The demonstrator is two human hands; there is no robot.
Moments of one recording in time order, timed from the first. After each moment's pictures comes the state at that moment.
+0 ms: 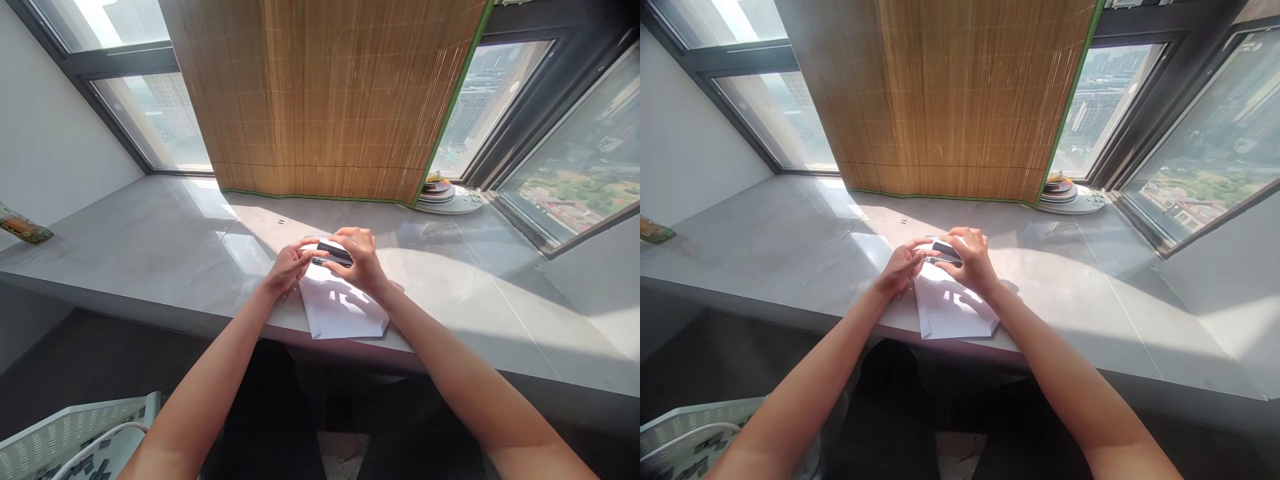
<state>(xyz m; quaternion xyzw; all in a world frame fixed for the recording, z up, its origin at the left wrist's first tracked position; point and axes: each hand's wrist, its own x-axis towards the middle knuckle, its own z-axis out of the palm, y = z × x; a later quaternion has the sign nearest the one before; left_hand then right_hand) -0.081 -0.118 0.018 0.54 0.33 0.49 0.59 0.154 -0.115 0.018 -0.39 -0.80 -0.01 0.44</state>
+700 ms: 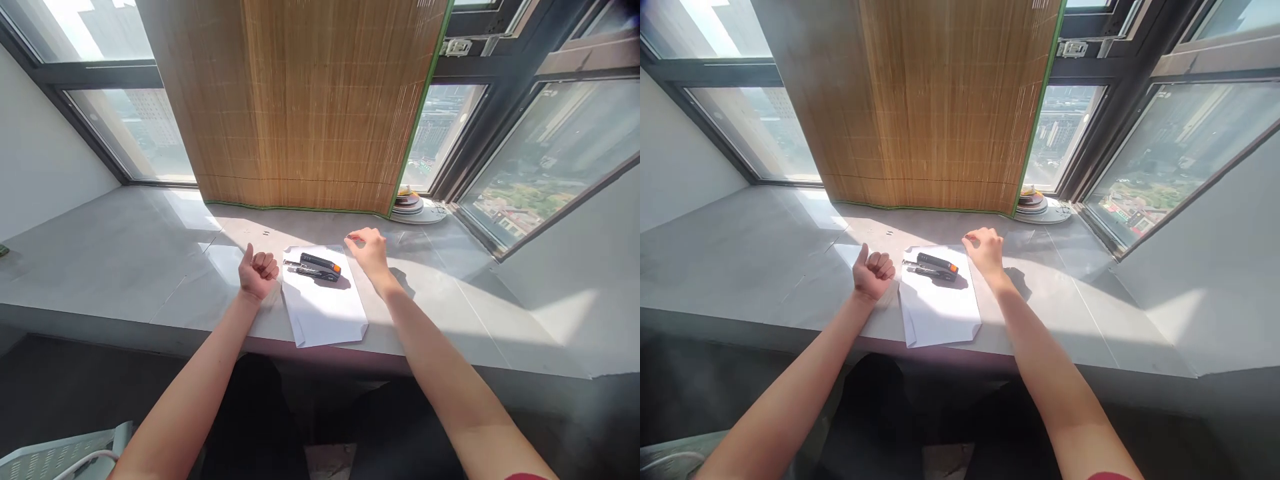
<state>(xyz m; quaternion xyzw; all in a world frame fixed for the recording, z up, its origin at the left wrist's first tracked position) -0.101 -0.110 0.026 0.27 0.28 0.65 0.65 0.223 -0.047 0.013 -0.56 -0.69 0.02 0.46</state>
